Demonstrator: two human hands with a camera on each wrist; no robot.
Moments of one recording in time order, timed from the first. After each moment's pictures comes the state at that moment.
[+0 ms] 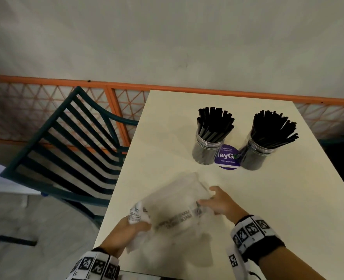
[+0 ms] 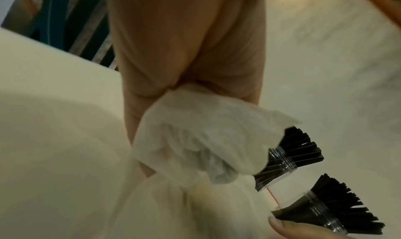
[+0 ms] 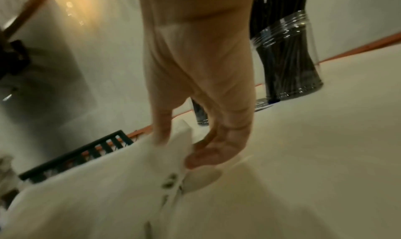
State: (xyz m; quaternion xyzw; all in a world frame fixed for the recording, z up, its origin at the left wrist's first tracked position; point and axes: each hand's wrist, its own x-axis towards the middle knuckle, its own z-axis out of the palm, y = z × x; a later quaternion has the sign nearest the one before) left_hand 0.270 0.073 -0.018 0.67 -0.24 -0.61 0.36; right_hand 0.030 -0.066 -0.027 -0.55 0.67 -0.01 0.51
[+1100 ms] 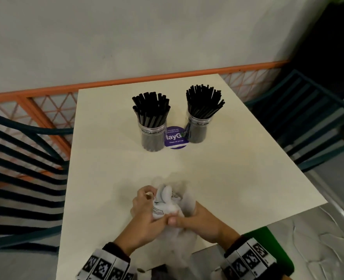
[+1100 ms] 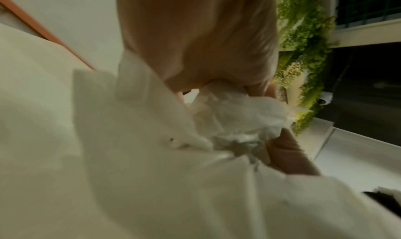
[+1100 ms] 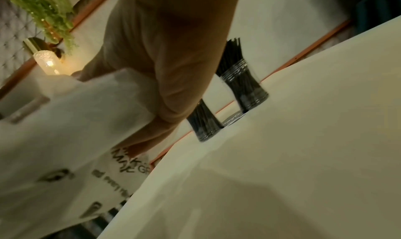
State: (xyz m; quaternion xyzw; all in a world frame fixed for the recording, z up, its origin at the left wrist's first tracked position) left_hand 0.169 0.048 0.029 0.53 -0.64 -0.48 0.29; right_hand 0.008 0.055 0.031 -0.47 0.39 -0.34 0.71
